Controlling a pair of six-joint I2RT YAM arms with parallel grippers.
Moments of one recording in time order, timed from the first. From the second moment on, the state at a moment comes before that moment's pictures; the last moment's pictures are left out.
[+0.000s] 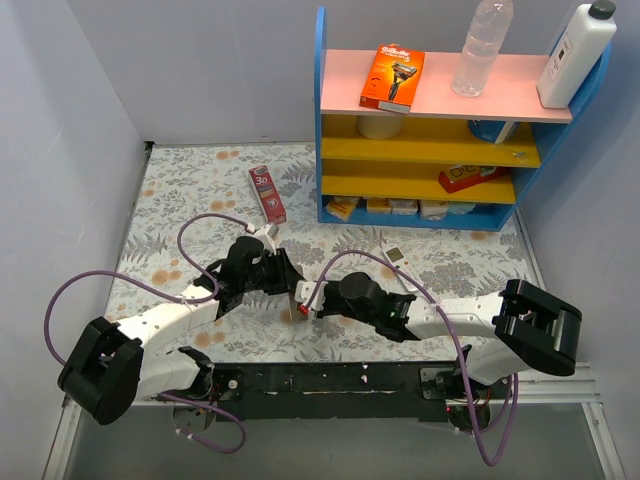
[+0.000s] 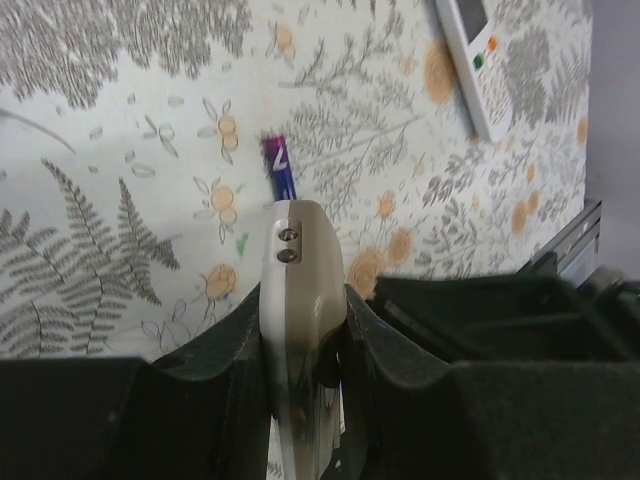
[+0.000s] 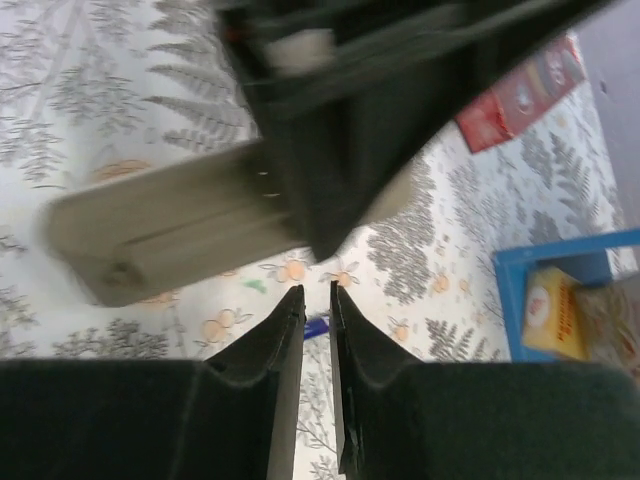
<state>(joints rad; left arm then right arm) -0.59 1.15 0.52 0.05 0.26 -0.74 1.19 1.42 0.57 0.43 0.08 -0.56</state>
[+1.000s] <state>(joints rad) -0.61 1.18 0.47 0.07 0.31 -0.85 1.23 1.33 0.51 0.41 -0.10 -0.50</state>
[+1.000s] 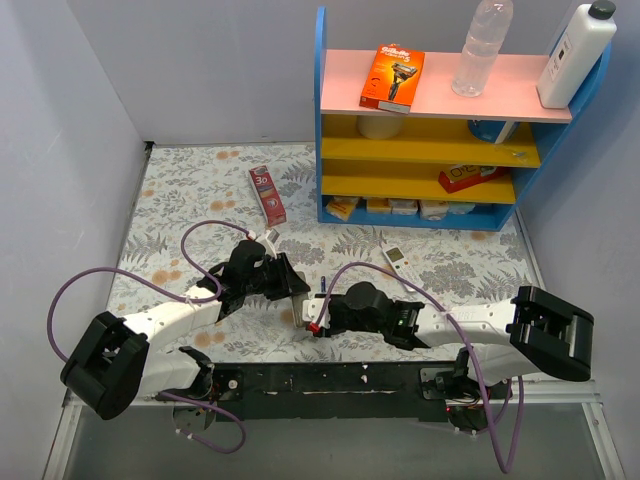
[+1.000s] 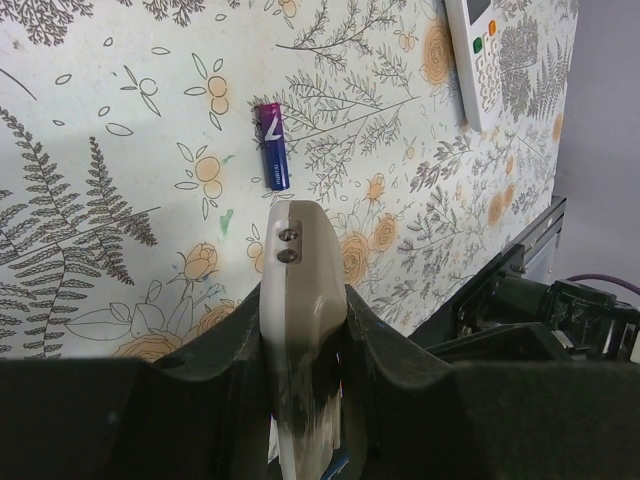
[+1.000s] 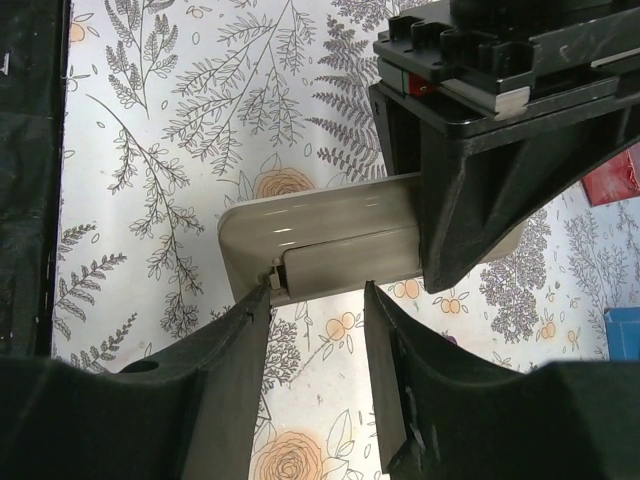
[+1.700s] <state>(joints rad) -0.61 1.20 0.48 0.08 0.31 -0.85 1.24 1.37 0.54 0.39 -0.07 -0.47</state>
